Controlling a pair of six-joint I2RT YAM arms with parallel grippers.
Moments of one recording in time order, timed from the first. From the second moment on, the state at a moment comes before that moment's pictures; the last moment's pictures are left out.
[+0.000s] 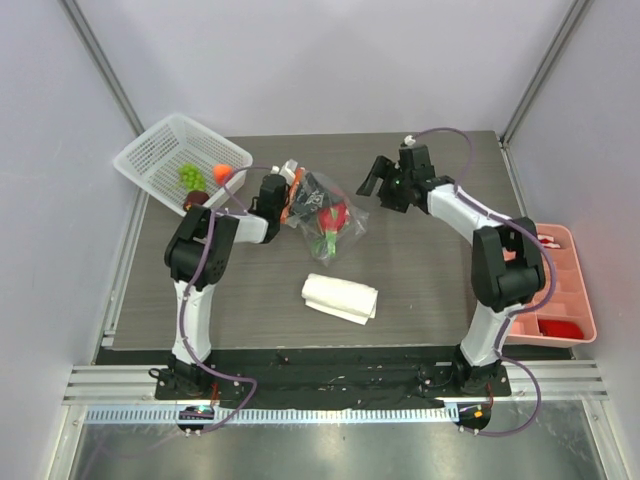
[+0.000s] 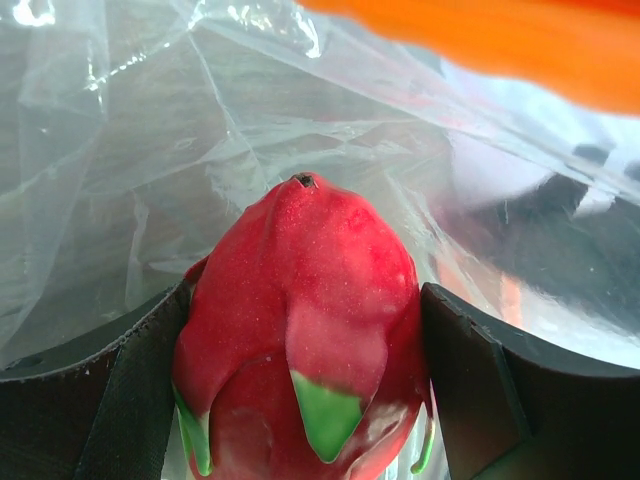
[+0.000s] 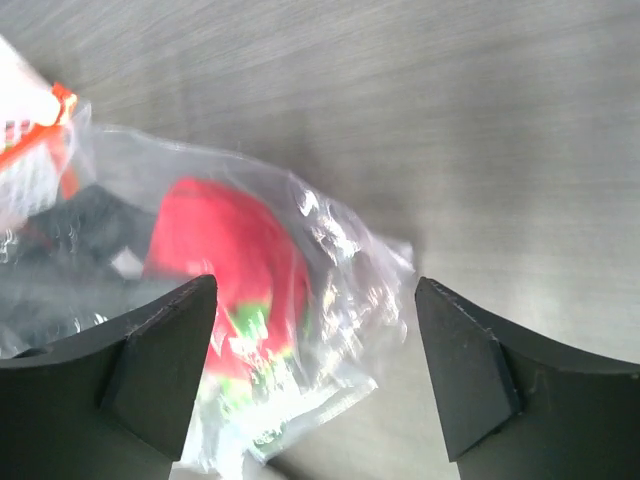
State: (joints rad) left arm -0.40 2.16 1.21 0.63 0.49 -0.94; right arm 0.28 1.87 1.38 -0.24 -0.19 0.64
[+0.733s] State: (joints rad) left arm -0.38 2.10 1.10 0.84 0.40 -1.26; right arm 0.29 1.80 0.90 0.42 -0.49 0.98
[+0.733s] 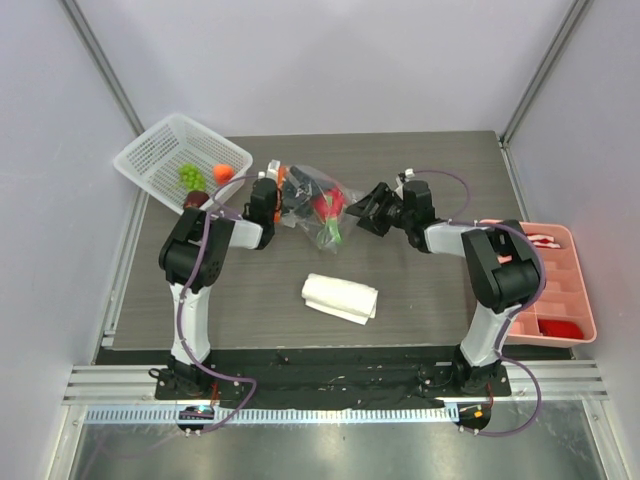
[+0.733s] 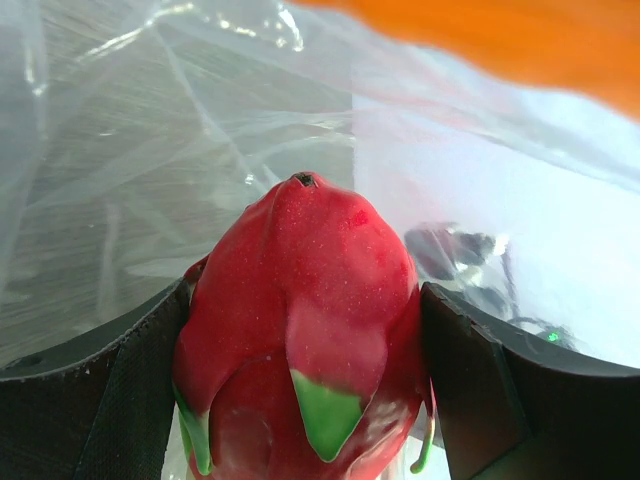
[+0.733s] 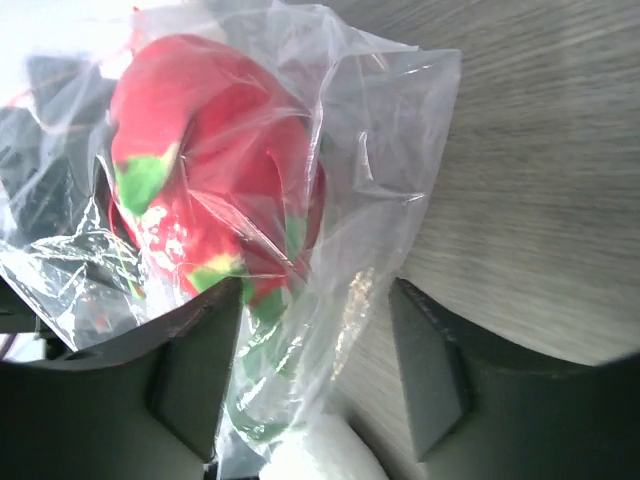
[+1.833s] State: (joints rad) left arm -0.23 1.73 1.02 0.23 0.31 -0.83; right arm 0.09 2.03 1.22 0.10 -0.49 0.69
